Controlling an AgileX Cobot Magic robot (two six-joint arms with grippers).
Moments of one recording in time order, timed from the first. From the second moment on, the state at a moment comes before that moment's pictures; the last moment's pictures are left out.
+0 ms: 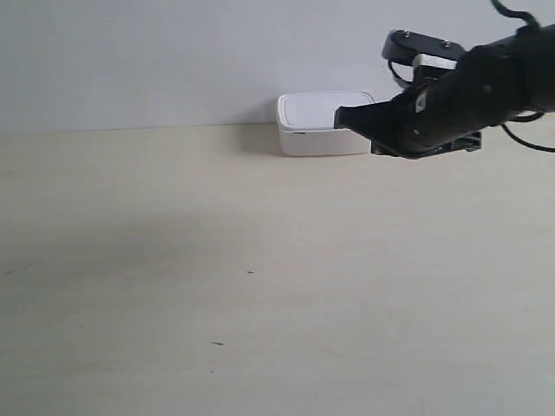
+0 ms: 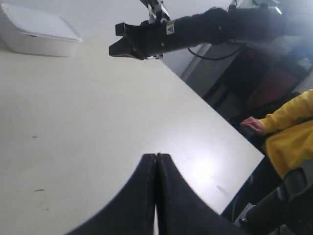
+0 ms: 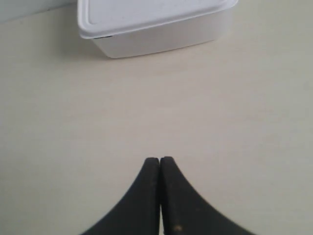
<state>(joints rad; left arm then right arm) -0.49 0.22 -0.24 -0.87 0.39 0.35 0.35 1.78 -1.13 -0.12 0.24 0.52</state>
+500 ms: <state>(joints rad) -0.49 0.00 -0.24 -0.88 0.58 0.29 0.41 0.99 -0.64 -0.12 0.16 0.52</state>
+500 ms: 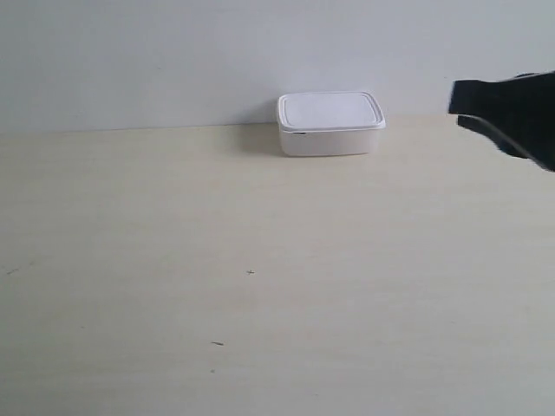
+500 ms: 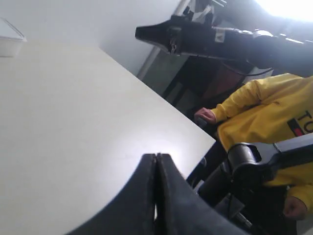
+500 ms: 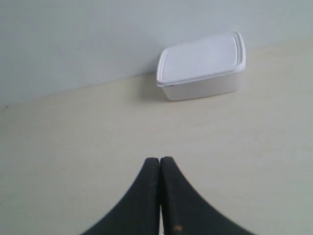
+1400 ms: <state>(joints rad) -0.38 0.01 0.00 -0.85 0.05 0.36 0.41 0.26 -0.53 -0.06 0.57 0.39</state>
